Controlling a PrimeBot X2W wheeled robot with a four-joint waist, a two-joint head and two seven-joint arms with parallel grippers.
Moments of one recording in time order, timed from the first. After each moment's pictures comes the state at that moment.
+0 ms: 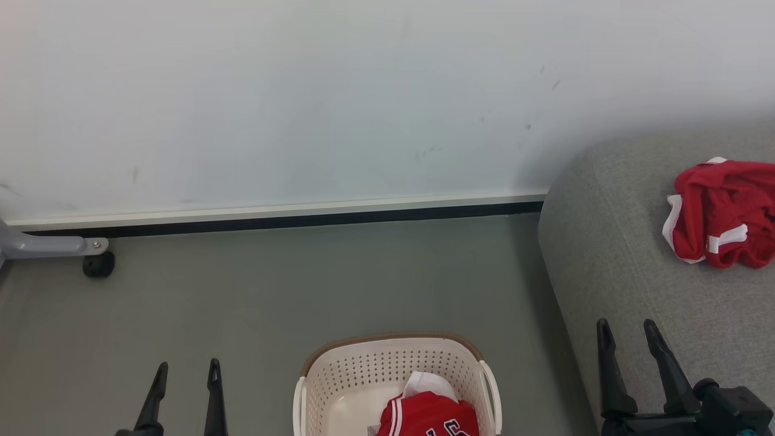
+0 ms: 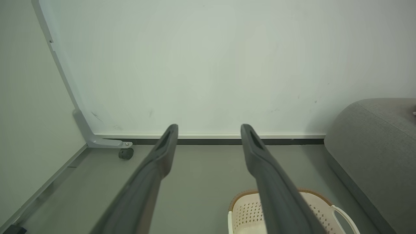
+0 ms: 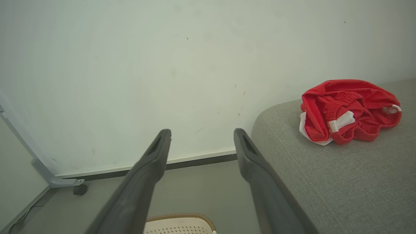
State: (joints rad) left arm 0.11 0.16 -0.13 0.11 -0.28 0.12 -0.25; right arm 0.09 -0.15 0.20 -0.07 0.35 -0.12 -0.18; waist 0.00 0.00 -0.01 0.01
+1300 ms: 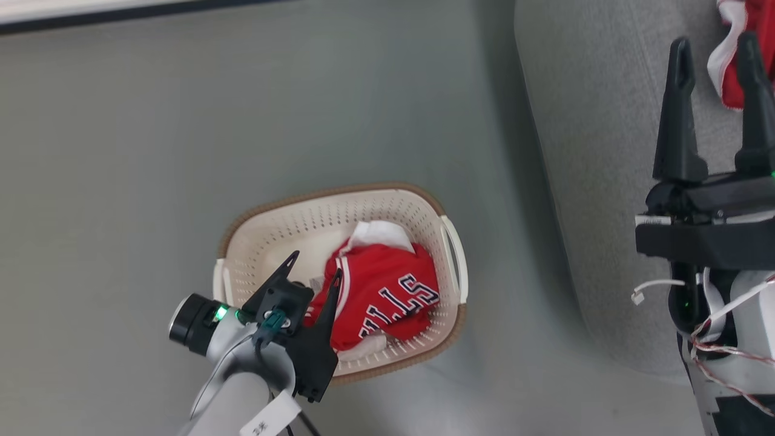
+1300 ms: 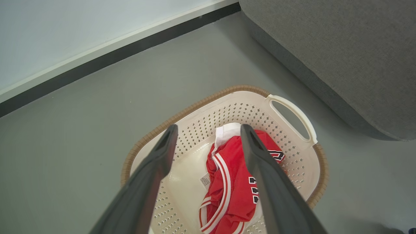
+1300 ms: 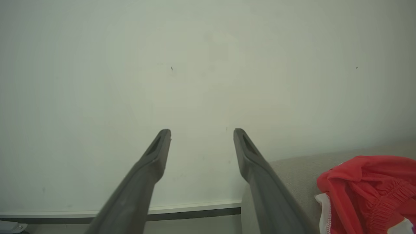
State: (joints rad) left arm -0.38 0.10 -0.42 0.41 -0.10 0.01 0.00; right arm -0.47 -0.19 0.15 -0.20 0.32 -0.09 -0.13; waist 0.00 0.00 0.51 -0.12
